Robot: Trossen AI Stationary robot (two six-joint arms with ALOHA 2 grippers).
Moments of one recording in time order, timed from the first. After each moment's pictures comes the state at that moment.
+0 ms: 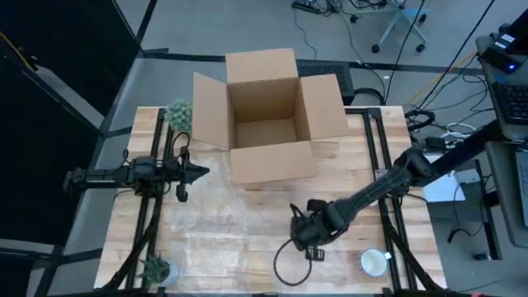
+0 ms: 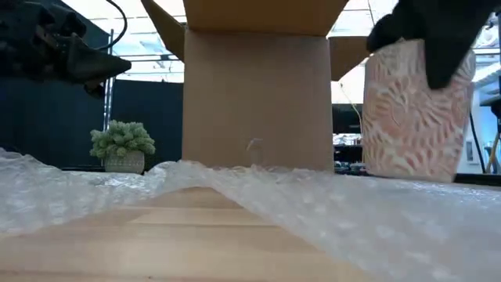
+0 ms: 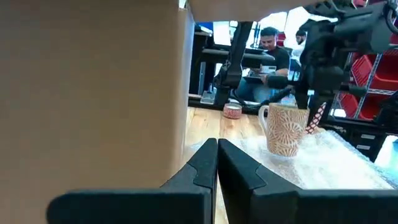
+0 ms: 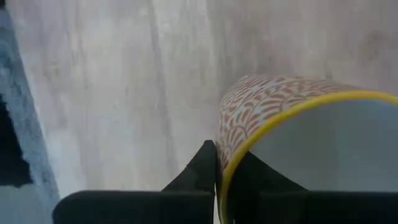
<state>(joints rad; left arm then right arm) 0.03 0.05 0.01 0.06 -0.04 -0.09 0.49 1.81 1.43 -0.97 0.05 0.64</state>
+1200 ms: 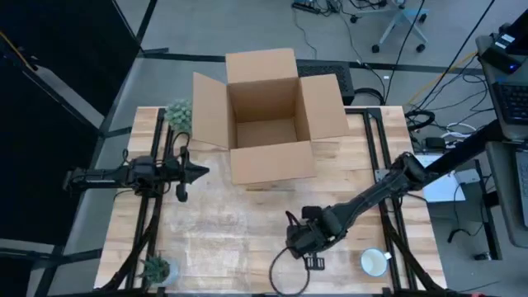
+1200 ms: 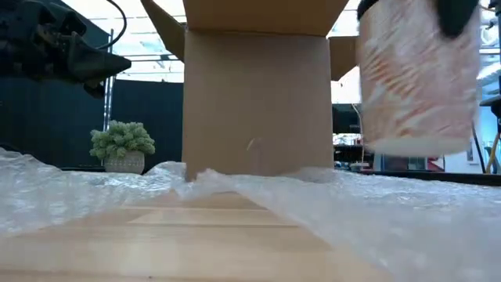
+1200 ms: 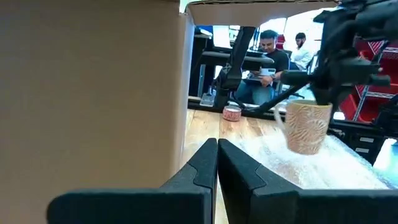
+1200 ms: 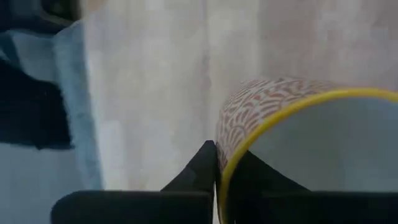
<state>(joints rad) 0.03 0.05 0.01 0.07 -0.04 -0.10 0.56 1.87 1.63 -1.10 -0.05 0.61</state>
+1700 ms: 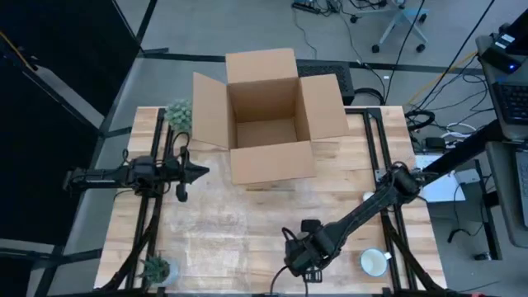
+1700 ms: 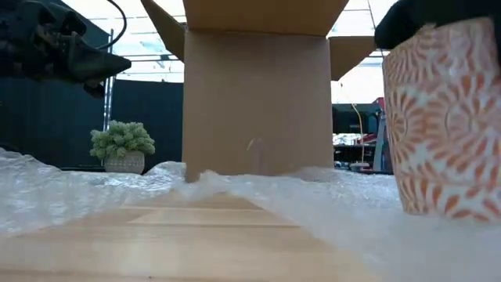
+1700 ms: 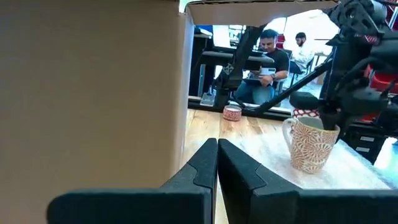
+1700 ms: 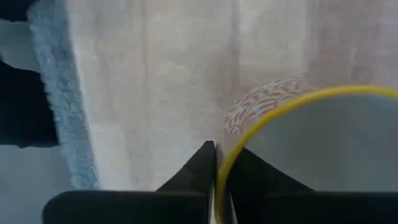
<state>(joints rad) 0.03 0.05 0.01 0.07 -0.04 -0.09 0.59 2.01 1.63 -1.05 -0.03 0.68</state>
